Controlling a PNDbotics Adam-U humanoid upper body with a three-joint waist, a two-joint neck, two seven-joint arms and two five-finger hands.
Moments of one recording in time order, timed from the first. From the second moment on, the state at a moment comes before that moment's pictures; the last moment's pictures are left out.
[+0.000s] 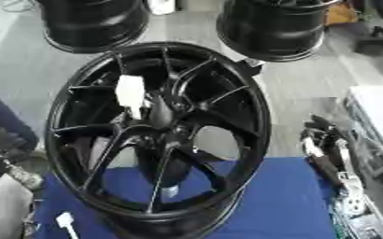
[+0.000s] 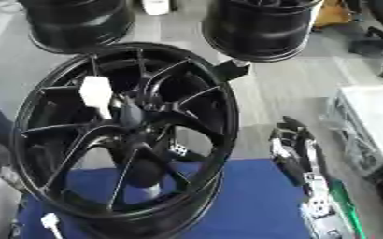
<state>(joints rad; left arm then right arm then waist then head) -0.03 0.13 0.22 -1.74 0.27 -0.01 -0.39 -0.04 -0.20 -0.01 -1.50 0.14 -0.29 -0.21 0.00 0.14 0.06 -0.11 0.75</state>
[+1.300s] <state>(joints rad) -0.60 0.98 -0.11 -1.49 0.14 -0.53 -0.56 -0.02 -0.22 -0.01 -1.50 0.15 -0.29 -0.21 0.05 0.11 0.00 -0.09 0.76</state>
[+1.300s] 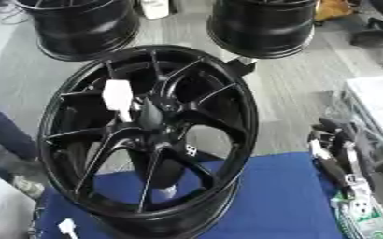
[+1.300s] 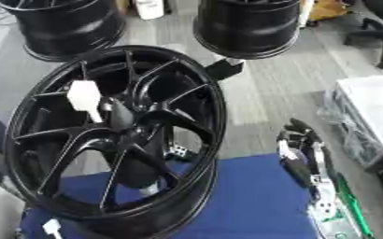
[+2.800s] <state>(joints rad) -0.87 0.57 -0.38 -1.17 -0.21 -0.44 -0.68 -0.02 -0.22 0.00 -1.50 0.15 -0.30 -0.20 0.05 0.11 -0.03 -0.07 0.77</state>
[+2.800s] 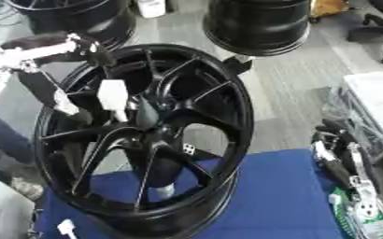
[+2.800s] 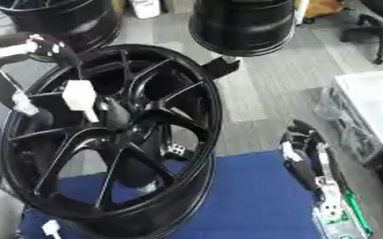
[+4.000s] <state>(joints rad) -0.87 0.51 -0.35 -1.15 0.00 -0.42 -0.70 -0.03 -0.22 0.00 -1.49 0.14 -0.30 -0.19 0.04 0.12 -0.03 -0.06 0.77</state>
